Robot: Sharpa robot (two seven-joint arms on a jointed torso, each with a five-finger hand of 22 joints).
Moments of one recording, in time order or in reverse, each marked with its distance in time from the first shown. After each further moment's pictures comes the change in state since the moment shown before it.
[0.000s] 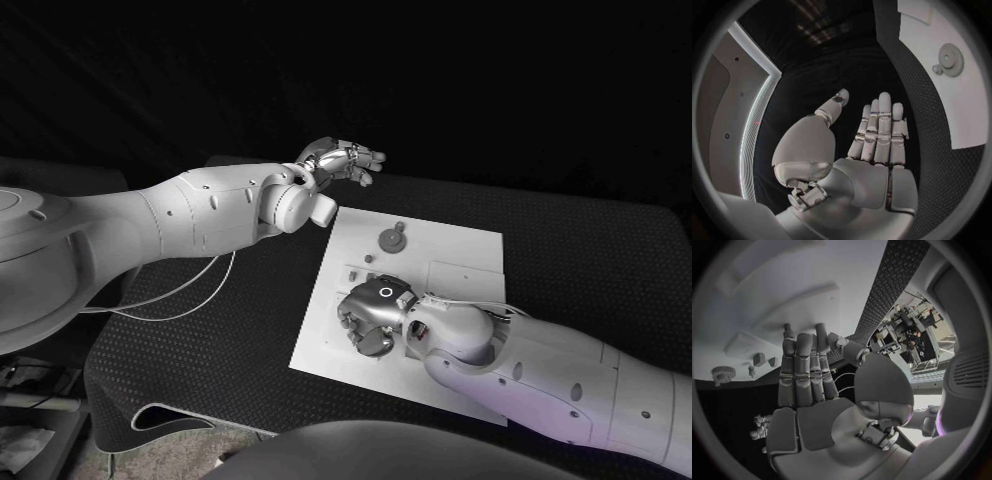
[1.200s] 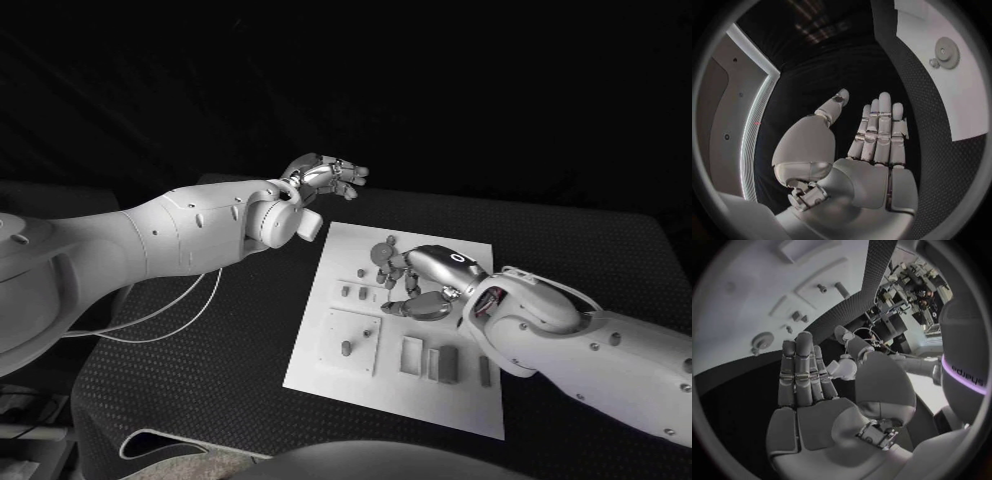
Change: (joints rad) left arm 0.000 -0.017 0.000 -0.010 0.000 0.000 0.000; left_hand 0.000 0.000 0.000 0.000 0.000 0.000 0.000 0.004 -0.001 0.009 0.002 0.009 -0.001 0.000 0.000 -0.004 0.006 0.000 0.000 0.000 -0.004 0.004; right arm 0.089 -0.257 0.091 0.115 0.444 -0.132 0.091; right_hand -0.030 -0.042 -0.234 0.002 0.063 -0.104 0.046 -0.059 -0.046 -0.109 0.027 0.055 -0.044 -0.025 0.035 0.015 -0.015 -0.008 -0.034 0.006 0.000 0.002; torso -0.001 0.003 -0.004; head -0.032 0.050
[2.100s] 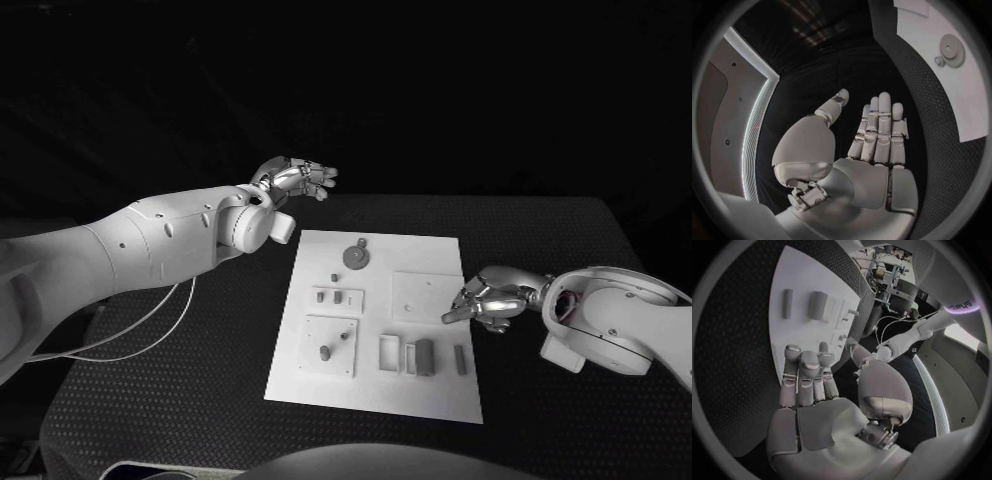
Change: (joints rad) left arm -0.004 0.007 0.000 -0.040 0.000 0.005 0.003; left_hand 0.000 0.000 -0.003 0.003 0.000 0.000 0.000 0.000 -0.002 0.046 -0.025 0.038 0.011 0.000 0.000 -0.005 0.011 0.000 0.000 0.000 -0.008 0.007; right arm 0.058 -0.307 -0.015 0.114 0.423 0.370 -0.262; right_hand -0.215 0.103 -0.132 0.094 -0.109 0.108 -0.091 0.041 0.119 -0.032 -0.114 0.935 0.733 0.034 -0.109 0.444 0.270 -0.001 0.102 -0.092 0.249 0.000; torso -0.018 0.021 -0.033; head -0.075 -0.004
